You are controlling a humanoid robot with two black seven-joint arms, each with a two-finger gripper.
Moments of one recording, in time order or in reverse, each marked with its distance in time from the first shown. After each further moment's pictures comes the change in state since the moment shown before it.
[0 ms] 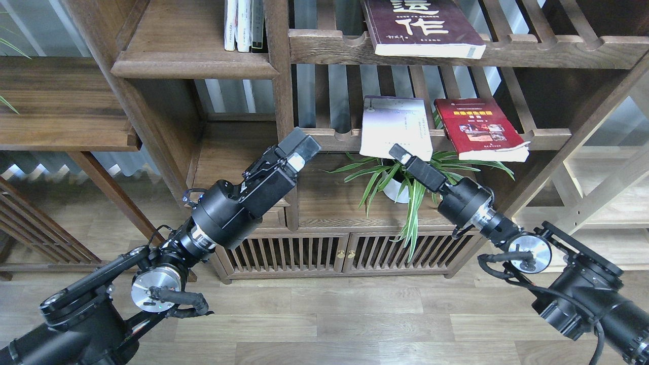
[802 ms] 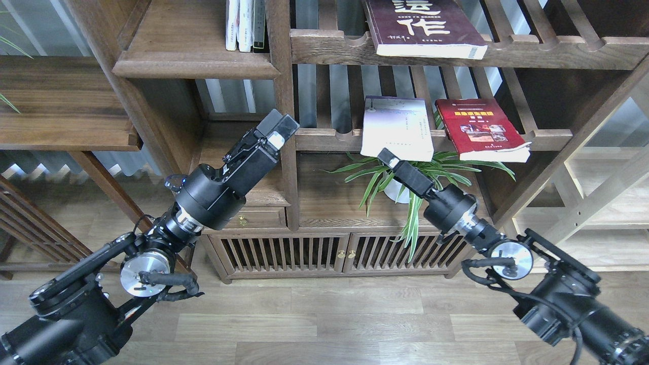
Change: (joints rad) left arm -0.007 0.006 -0.091 0.053 0.005 0.000 0.022; right arm -0.020 0.112 0.027 -0.045 -0.001 0.000 0.002
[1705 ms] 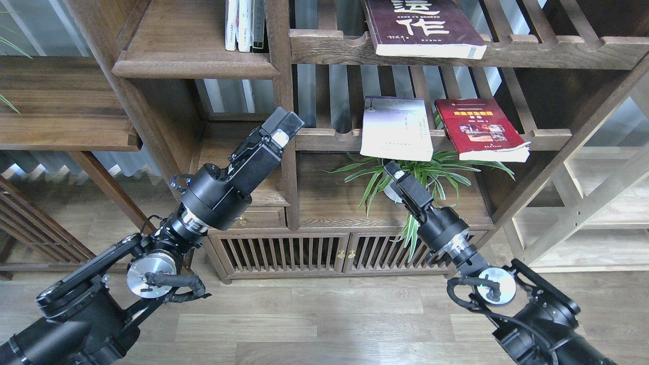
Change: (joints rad) left arm 0.008 -0.025 0.003 -0.017 -0.004 0.000 -0.009; right arm -0.128 0.110 0.122 -0.059 0.058 0.000 0.003
